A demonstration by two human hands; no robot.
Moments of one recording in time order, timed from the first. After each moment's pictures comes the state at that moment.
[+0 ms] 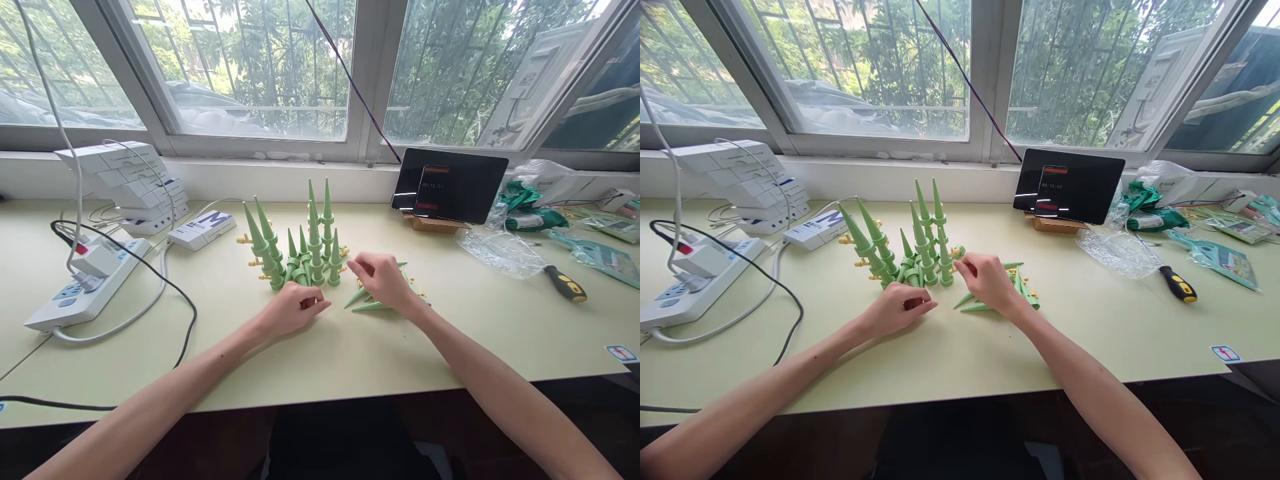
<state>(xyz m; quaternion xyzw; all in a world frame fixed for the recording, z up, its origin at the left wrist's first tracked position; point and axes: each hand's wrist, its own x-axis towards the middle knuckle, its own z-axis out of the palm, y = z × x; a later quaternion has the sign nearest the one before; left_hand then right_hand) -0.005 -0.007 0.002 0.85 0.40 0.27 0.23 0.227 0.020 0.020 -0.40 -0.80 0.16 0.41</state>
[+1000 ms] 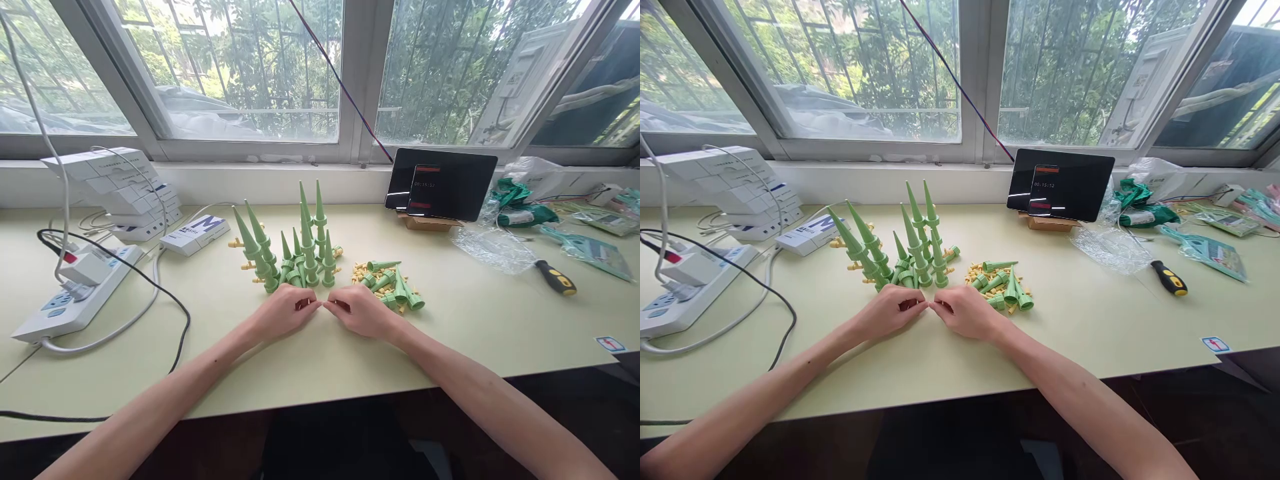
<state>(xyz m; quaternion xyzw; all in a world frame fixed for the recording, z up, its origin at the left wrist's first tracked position) -0.010 -0.002 -0.002 0.87 0.42 0.21 0.15 0.206 -0.007 -0.006 -0.33 -0.87 0.21 0.31</state>
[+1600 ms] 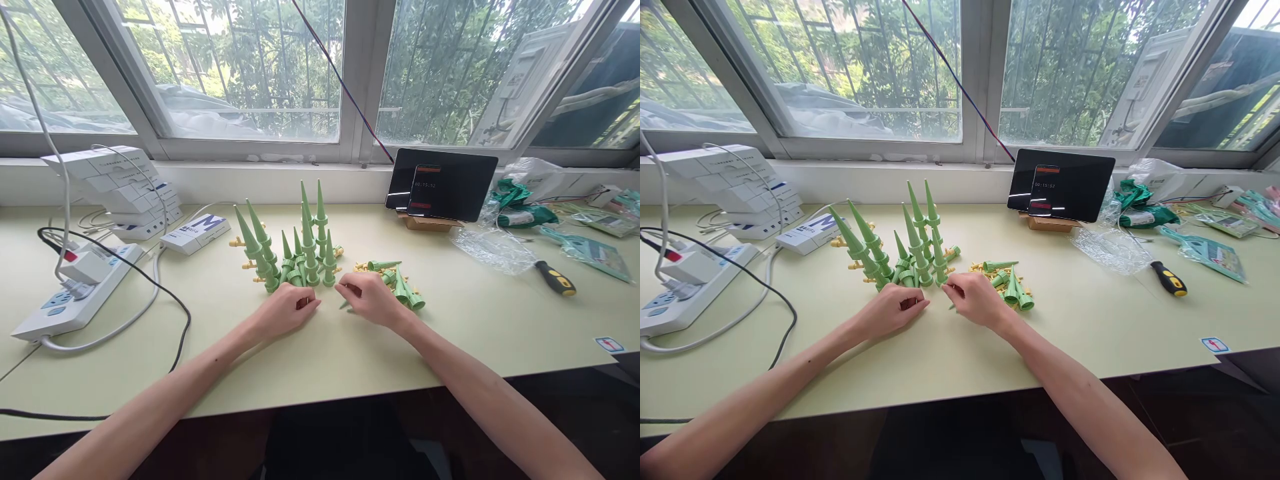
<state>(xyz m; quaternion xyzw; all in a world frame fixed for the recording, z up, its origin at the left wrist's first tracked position) -0.010 -0.002 -0.002 0.87 0.43 0.21 0.15 0.220 0.003 0.003 -0.38 -0.83 0.20 0.35</state>
